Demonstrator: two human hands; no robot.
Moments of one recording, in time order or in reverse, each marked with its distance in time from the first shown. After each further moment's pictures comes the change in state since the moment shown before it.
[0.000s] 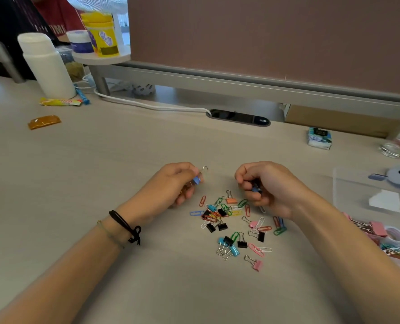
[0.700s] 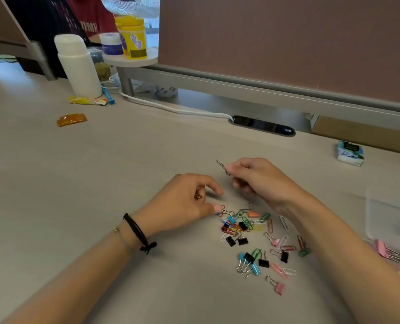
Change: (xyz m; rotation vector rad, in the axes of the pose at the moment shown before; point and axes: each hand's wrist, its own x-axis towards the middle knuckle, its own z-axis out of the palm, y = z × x) left_hand 0.000 -0.016 -0.017 0.412 0.008 0.240; right_hand 0.047 -0.018 0.038 -0.286 0.018 -0.195
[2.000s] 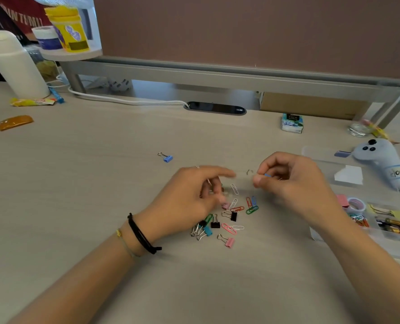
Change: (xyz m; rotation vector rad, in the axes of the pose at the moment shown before) left_hand -0.012 0.074 0.070 -0.034 -0.040 0.200; right_hand -0.129 0.051 -0.073 -0.109 0.398 -0.186
